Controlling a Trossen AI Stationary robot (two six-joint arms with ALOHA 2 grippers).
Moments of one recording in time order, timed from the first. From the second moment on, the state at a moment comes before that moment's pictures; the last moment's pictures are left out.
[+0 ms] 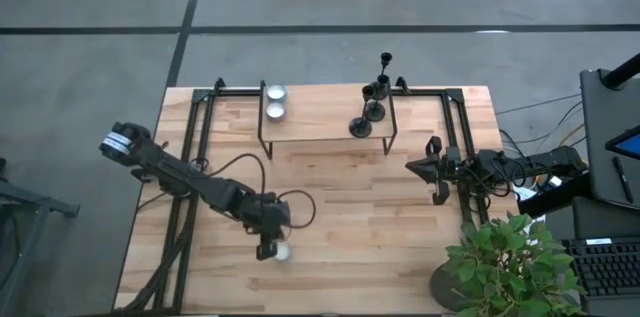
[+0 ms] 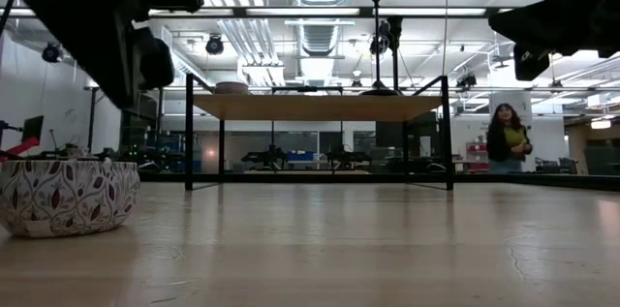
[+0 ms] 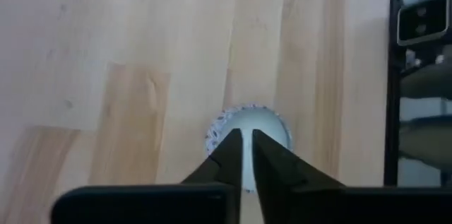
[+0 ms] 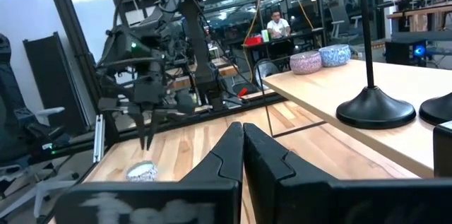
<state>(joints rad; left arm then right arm) -0.42 1.45 0.90 -0.39 0.05 -0.65 0.17 0.11 0.01 0.21 0.26 0.23</state>
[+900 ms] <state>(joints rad) -0.45 1.58 0.88 -0.42 0.06 -0.66 0.17 0.11 0.01 0.21 0.26 0.23</state>
